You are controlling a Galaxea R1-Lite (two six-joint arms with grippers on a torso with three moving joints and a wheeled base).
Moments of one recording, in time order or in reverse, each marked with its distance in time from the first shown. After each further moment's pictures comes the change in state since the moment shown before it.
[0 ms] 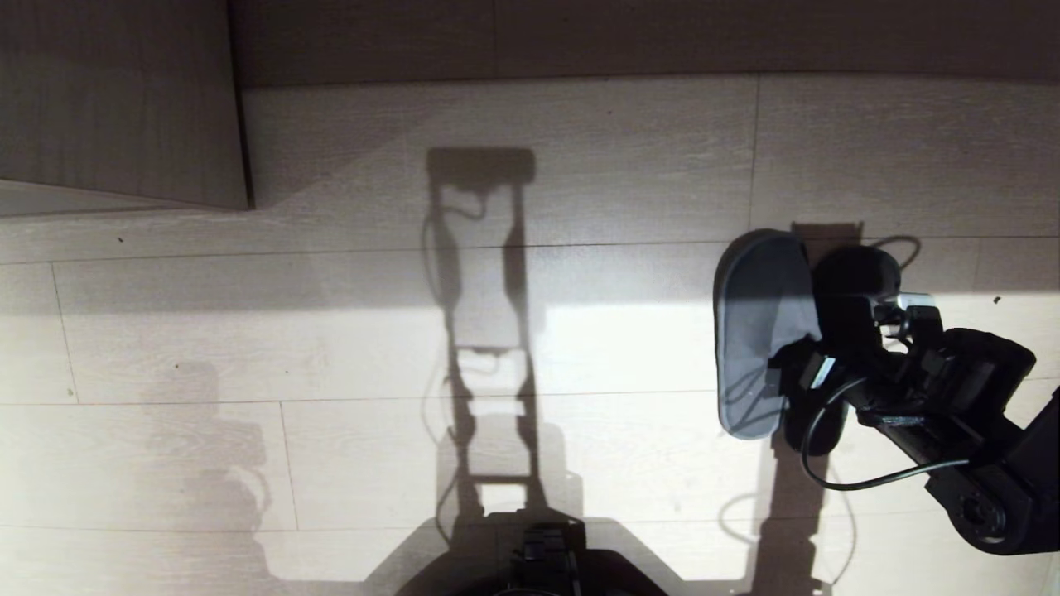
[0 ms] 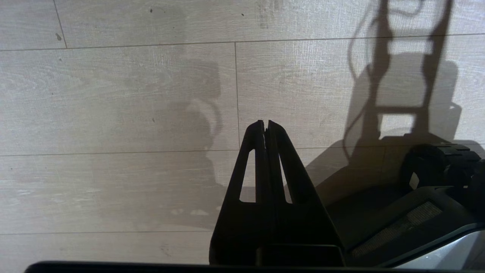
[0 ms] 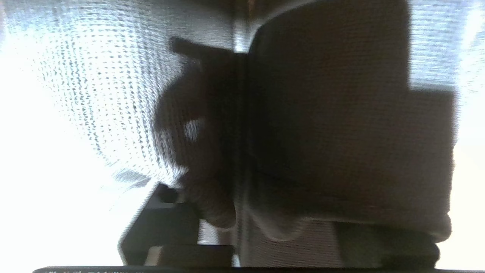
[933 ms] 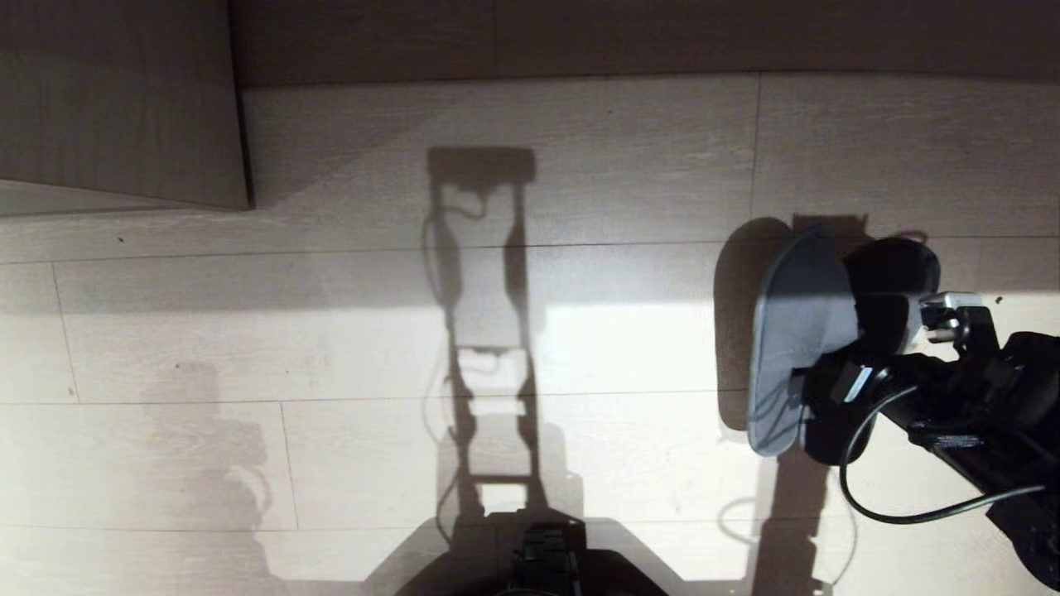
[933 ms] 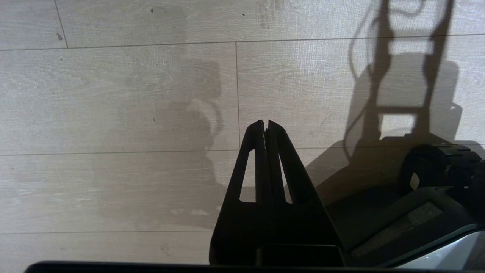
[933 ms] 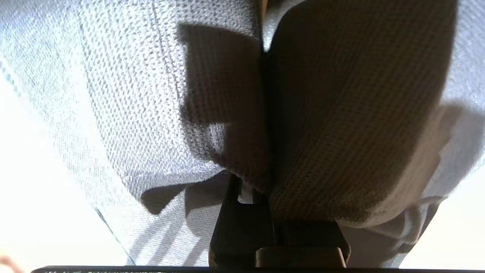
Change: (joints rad) left arm 0.000 0.000 0.000 0.000 0.000 -0.001; right arm -0.029 -0.210 0.147 0.057 0.088 0.012
